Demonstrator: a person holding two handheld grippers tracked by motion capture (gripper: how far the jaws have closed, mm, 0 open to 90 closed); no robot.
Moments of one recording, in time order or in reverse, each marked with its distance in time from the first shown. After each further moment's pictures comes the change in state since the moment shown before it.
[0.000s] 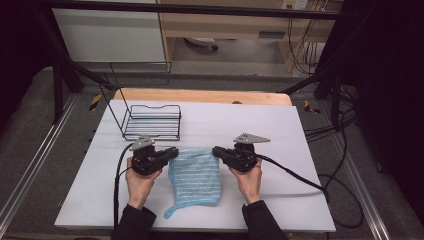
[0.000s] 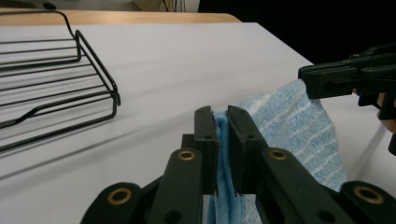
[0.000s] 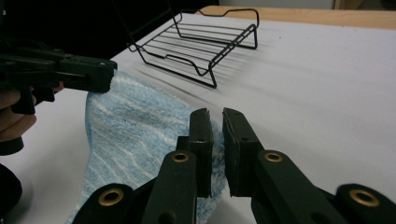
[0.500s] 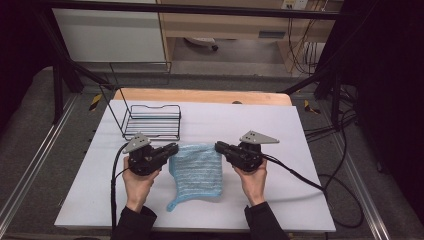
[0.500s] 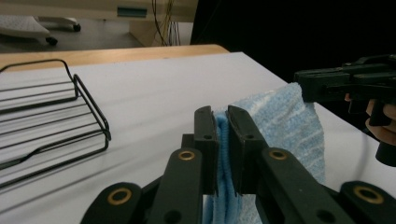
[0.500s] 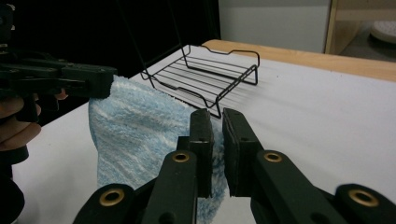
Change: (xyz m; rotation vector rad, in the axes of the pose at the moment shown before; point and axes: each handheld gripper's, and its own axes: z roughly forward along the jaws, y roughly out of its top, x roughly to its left) left arm -0.019 0.016 -0.021 -0.105 -0.019 0.032; right arm 0.015 0.016 -0.026 -0.107 -0.003 -0.056
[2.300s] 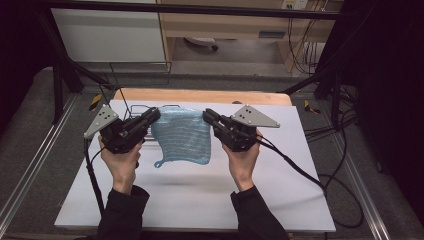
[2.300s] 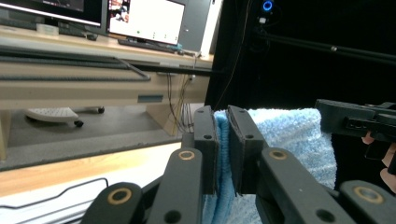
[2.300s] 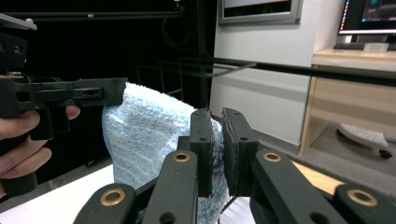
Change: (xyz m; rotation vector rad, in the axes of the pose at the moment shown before) left arm 0.003 0.077 -0.047 -0.322 0.045 0.041; right arm 0.055 0.090 -0.010 -0.267 -0.046 -0.191
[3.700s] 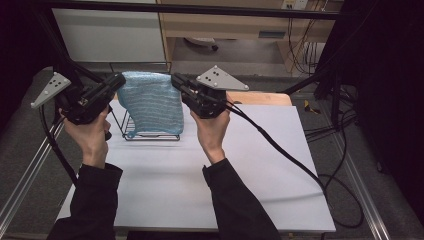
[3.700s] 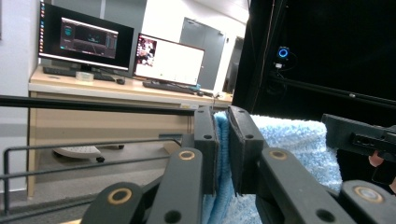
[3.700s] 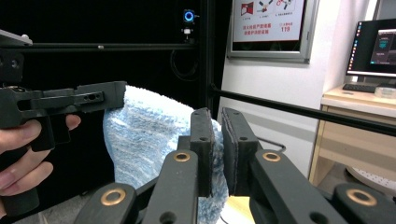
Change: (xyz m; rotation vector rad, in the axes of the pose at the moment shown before) left arm 0.050 0.071 -0.022 -0.149 0.067 0.007; right arm 0.026 0.069 0.069 -0.094 0.022 -0.045
